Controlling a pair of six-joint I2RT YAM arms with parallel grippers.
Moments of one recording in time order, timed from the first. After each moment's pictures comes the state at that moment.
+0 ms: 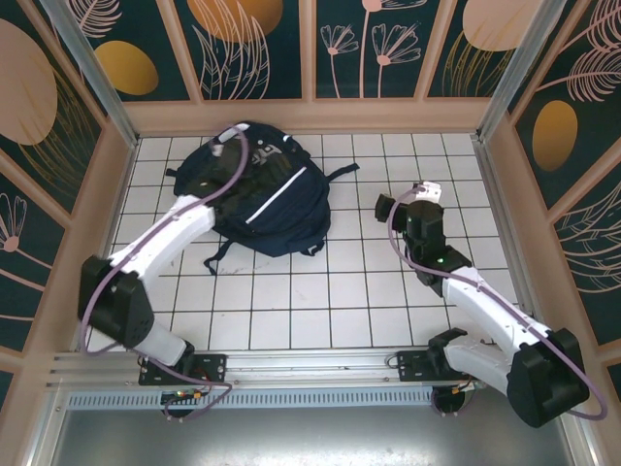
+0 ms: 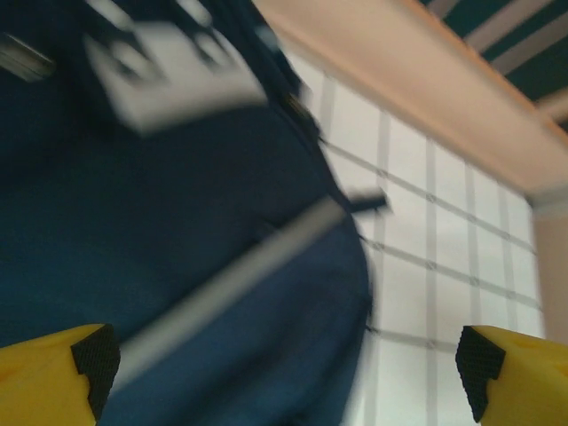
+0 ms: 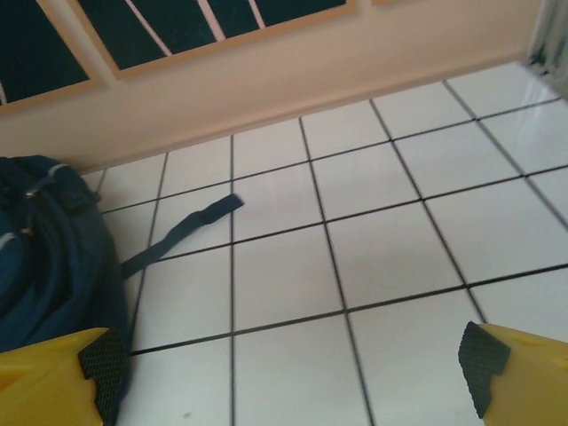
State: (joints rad) left arm -0.43 1.50 1.26 -0.40 -0.13 -0.83; right arm 0.43 1.04 0.59 0.08 0.39 0.37
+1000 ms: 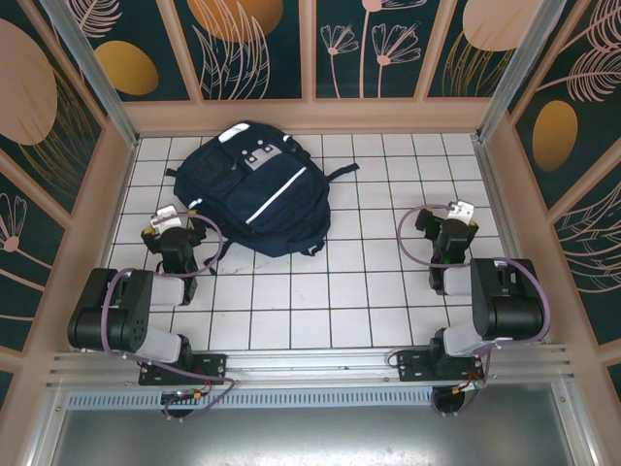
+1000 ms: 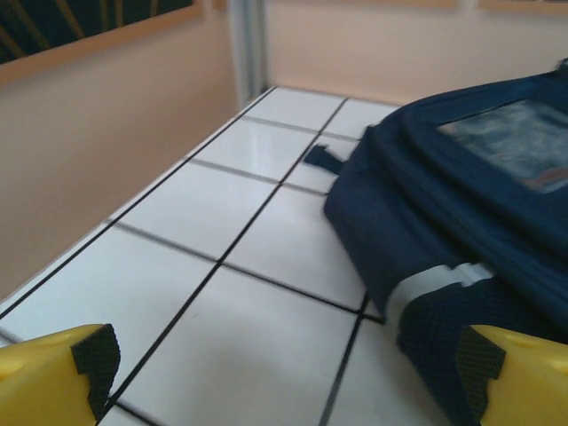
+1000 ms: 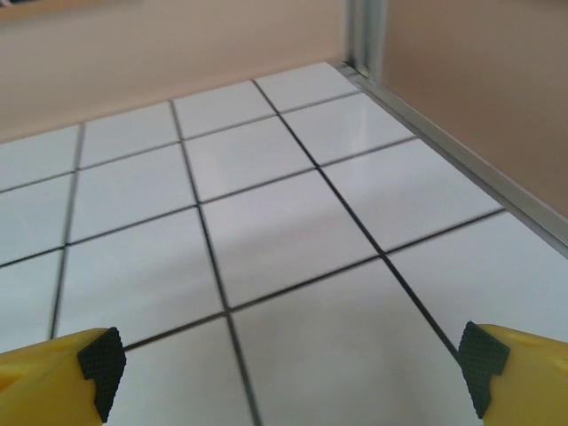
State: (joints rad) left arm -0.06 1.49 0.25 0.99 -0.43 -0.14; right arm -0.01 1.49 0.30 0.91 0.23 0.18
